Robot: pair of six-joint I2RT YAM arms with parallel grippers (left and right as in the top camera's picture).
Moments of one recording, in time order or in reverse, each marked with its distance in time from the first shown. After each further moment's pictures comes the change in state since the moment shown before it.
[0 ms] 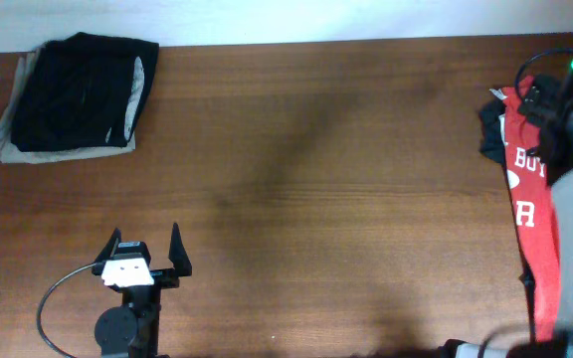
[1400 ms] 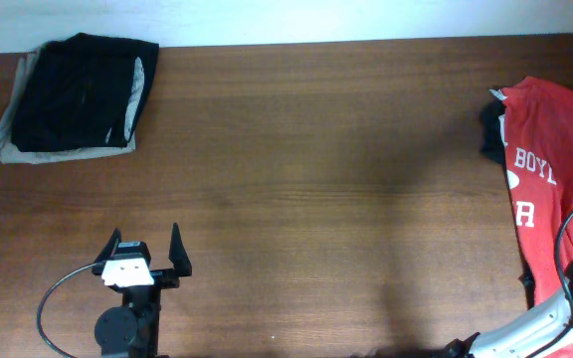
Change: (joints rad) left arm 0.000 0.000 0.000 0.000 0.000 0.000; right arm -0.547 0.597 0.066 0.166 -0.583 0.169
